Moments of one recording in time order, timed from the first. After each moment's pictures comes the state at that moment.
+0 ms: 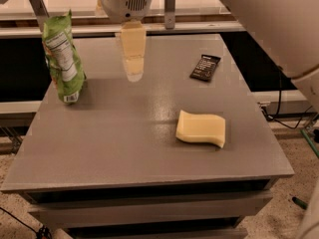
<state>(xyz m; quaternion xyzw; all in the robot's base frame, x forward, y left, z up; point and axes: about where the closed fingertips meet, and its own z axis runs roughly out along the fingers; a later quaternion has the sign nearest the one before) 0.552 0.083 0.998 -0.85 0.50 -0.02 0.18</state>
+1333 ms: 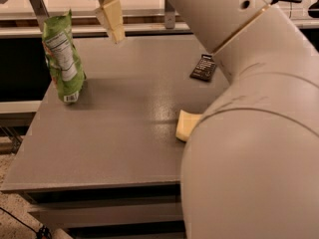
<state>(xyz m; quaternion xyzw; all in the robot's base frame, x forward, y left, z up) 0.628 0.153 1.019 -0.93 0.28 -0.10 0.21</state>
